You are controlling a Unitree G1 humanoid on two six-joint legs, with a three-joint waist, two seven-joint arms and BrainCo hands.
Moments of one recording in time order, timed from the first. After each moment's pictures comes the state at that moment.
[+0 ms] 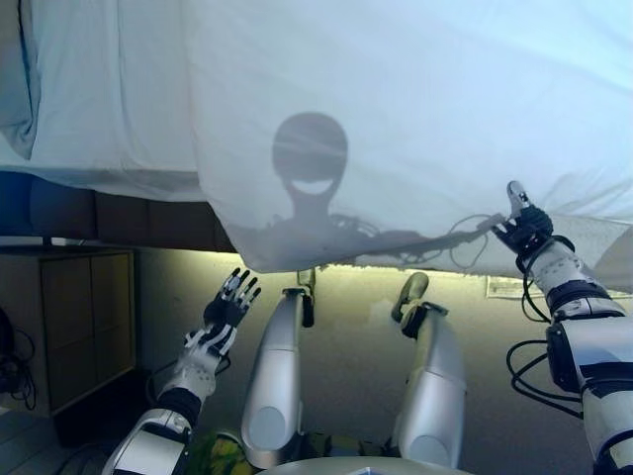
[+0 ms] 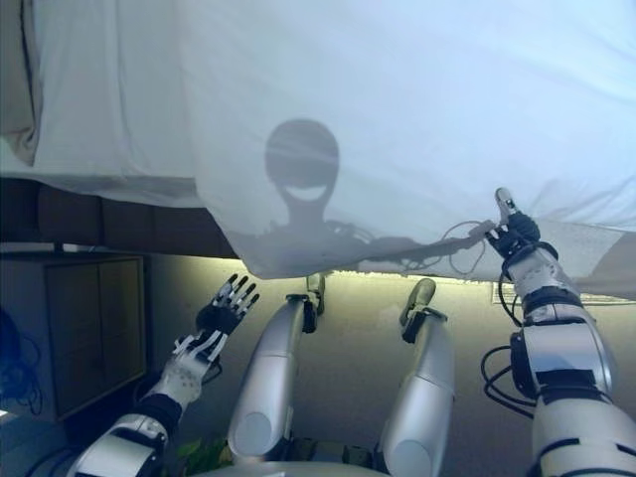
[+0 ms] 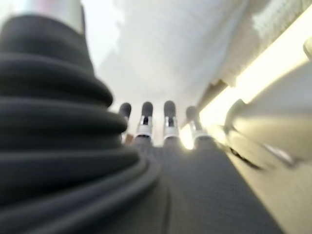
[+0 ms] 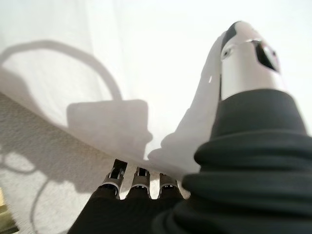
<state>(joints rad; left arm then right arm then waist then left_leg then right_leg) -0.23 0.32 -0.24 0.91 -1.21 -0.17 -0.47 -0.89 -0.68 0.10 1.32 1.13 0.12 0.20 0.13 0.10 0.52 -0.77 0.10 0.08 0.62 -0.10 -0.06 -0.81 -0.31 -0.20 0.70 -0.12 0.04</state>
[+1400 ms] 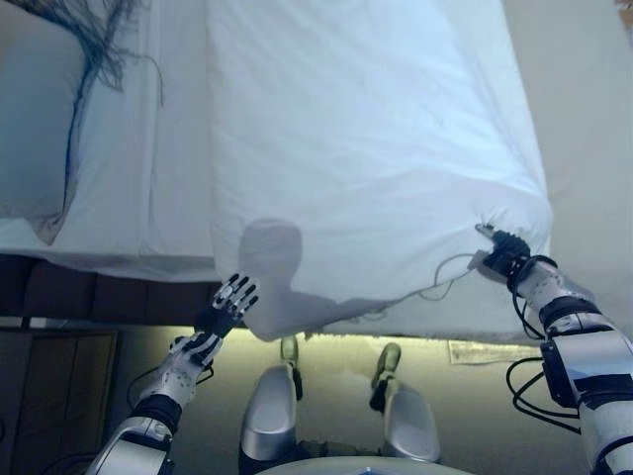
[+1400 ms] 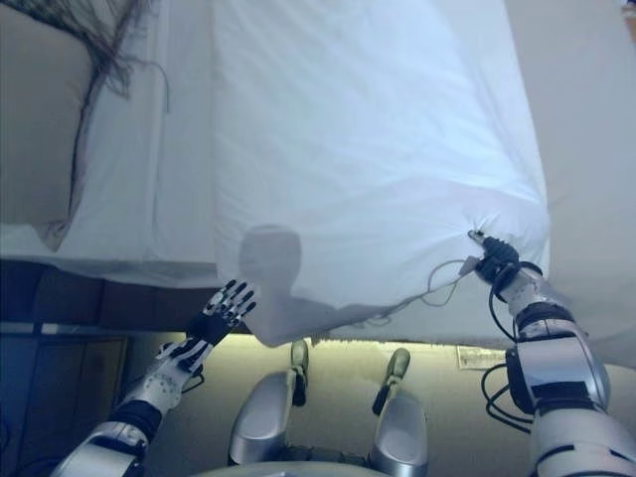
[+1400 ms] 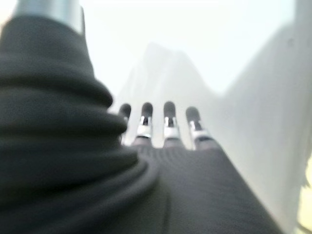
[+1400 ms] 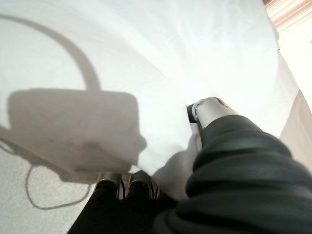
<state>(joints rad) -0.25 0.41 -0.22 0.88 -1.11 -0.01 -0.62 -0.77 -0.63 0.14 1.29 0.89 0.20 0.30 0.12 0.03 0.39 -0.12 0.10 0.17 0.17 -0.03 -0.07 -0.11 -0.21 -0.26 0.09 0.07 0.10</state>
